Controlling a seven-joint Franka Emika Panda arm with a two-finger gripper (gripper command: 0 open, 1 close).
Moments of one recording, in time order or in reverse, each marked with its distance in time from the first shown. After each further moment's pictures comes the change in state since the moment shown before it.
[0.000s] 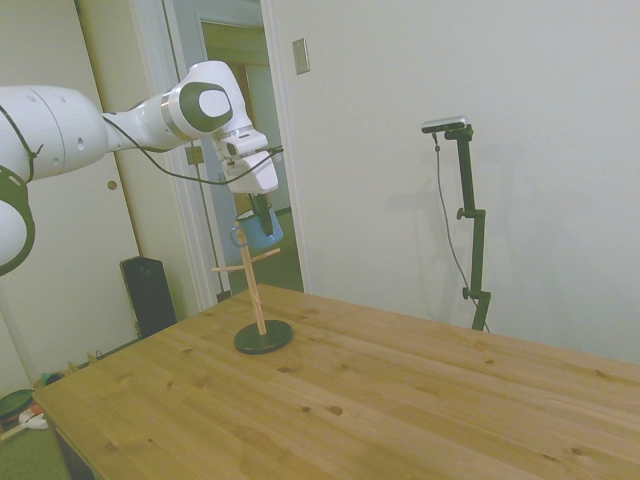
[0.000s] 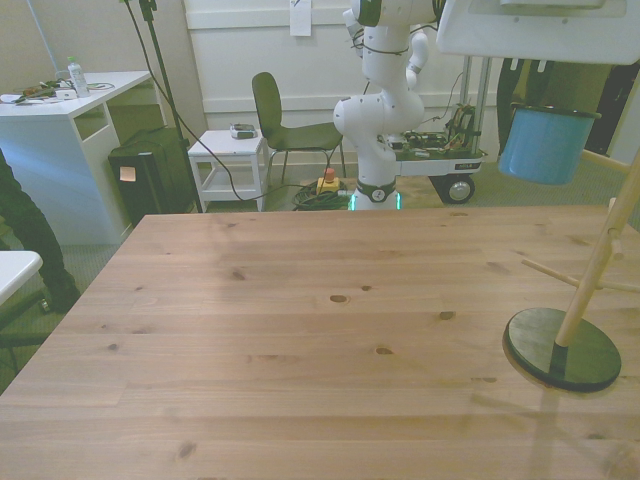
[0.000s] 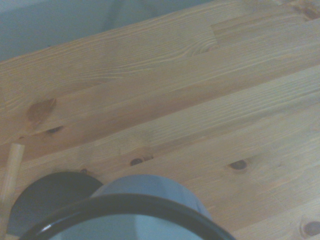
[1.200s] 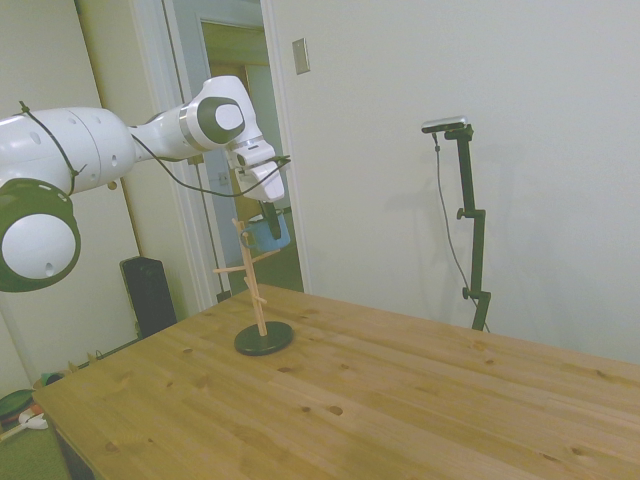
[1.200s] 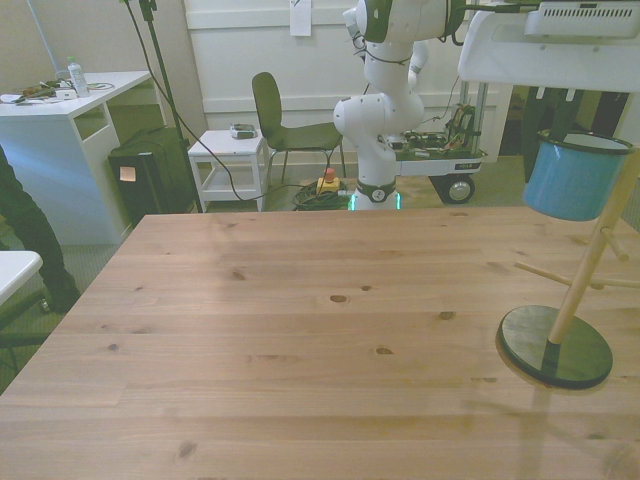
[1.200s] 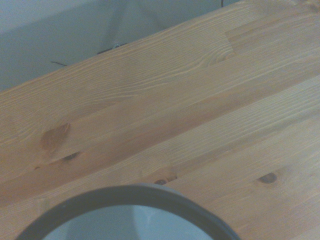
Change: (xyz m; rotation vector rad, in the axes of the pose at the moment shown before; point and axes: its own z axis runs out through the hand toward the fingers) arm -0.004 -0.037 0.025 0.009 -0.006 0.073
